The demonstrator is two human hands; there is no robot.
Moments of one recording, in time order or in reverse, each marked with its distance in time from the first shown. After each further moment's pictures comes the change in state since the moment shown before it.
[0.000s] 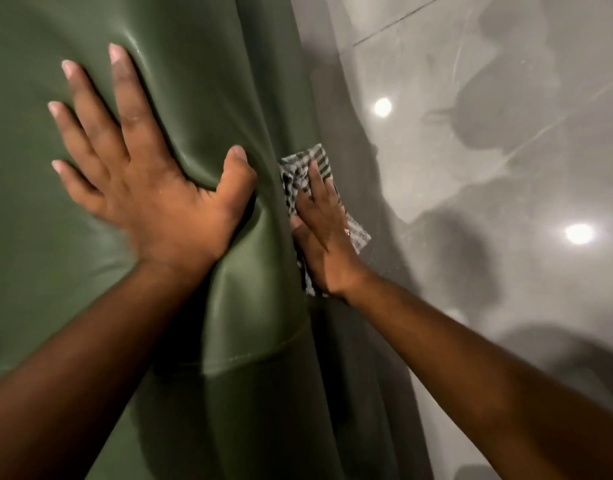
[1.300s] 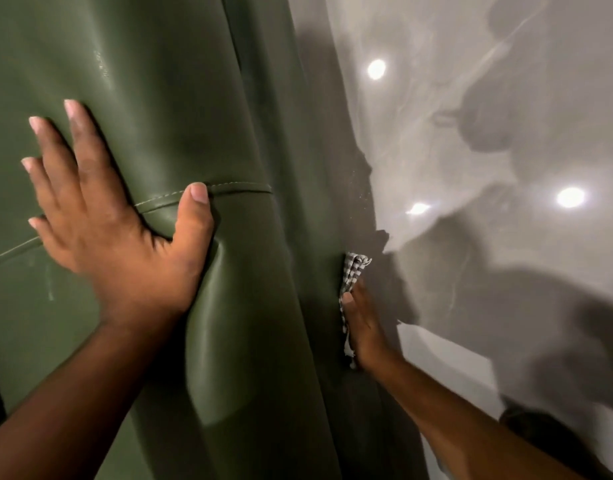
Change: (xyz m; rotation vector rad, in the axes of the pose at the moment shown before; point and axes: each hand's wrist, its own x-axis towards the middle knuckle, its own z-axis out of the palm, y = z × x) left_hand -0.153 -0.079 -0.021 -0.298 -0.094 -0.072; right_hand -0.277 0.079 0.031 0.451 0.031 0.646
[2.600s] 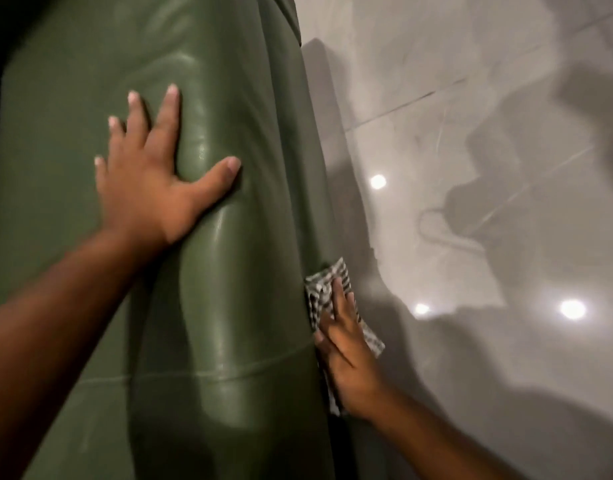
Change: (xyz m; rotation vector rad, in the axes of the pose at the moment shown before) left_hand 0.190 0.055 -0.019 0.236 -0.164 0.062; right_hand 0.079 -0.158 0.041 -0.302 -0.078 -0.662
